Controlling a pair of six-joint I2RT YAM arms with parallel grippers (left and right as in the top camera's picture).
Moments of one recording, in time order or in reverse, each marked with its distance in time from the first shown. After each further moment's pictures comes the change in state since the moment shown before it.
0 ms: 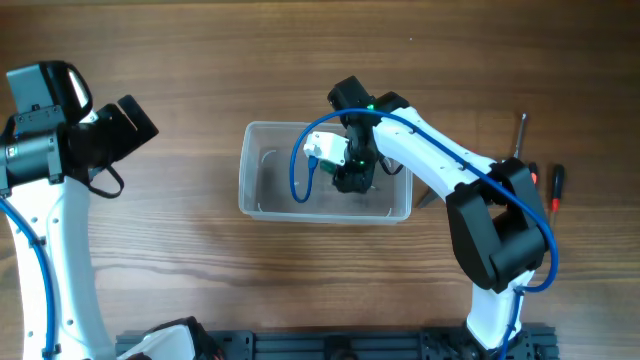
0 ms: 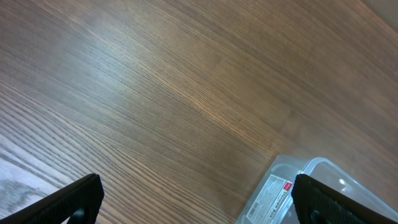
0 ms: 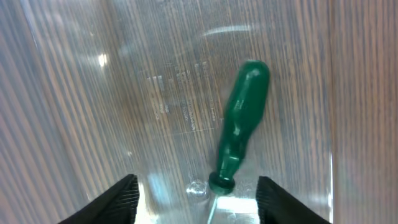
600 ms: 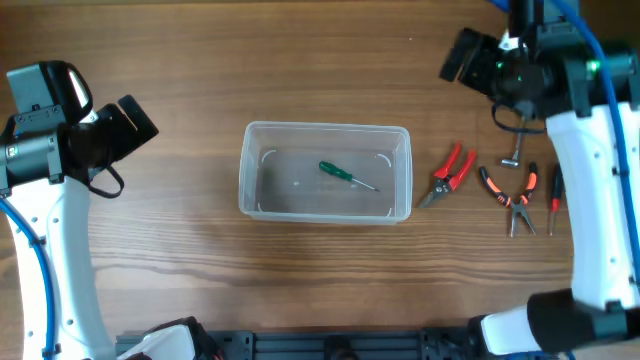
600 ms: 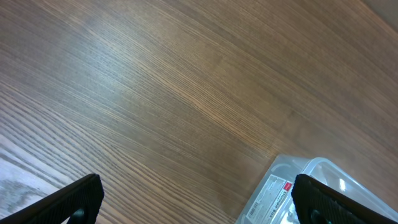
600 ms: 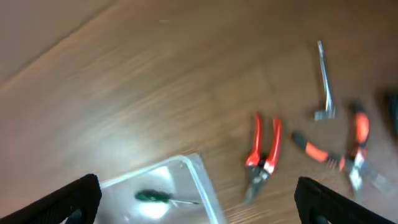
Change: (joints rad) left arm 0.000 0.000 0.000 0.000 0.000 0.000; right arm -0.397 -0.373 0.462 -0.396 0.270 1.452
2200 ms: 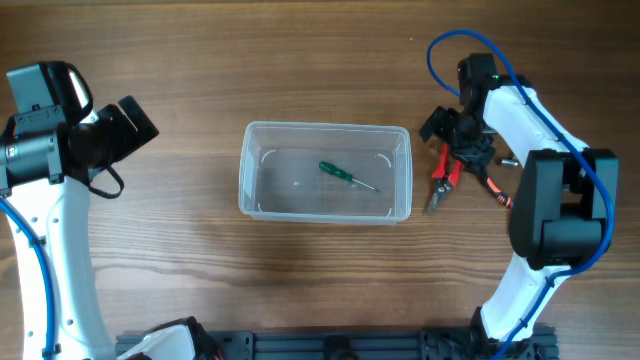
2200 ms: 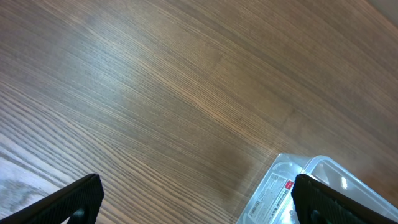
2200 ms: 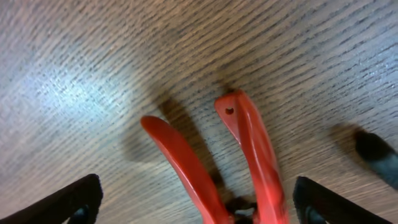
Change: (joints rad) left arm 0.000 0.000 0.000 -0.004 0.000 0.008; right arm -0.114 0.373 -0.518 0.409 -0.126 0.009
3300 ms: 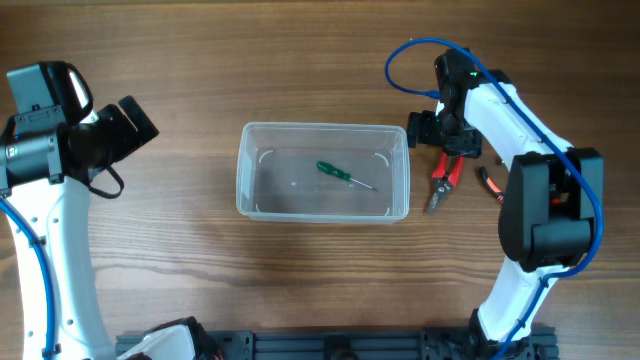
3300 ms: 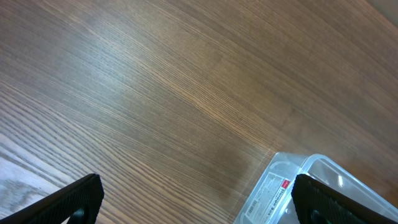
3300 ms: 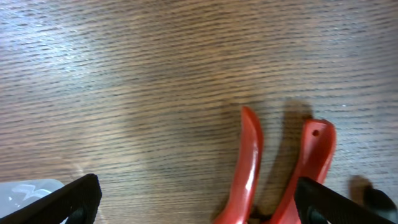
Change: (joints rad) left arm 0.000 0.000 0.000 0.000 0.000 0.000; right arm 0.092 0.000 0.037 0.001 0.051 -0.378
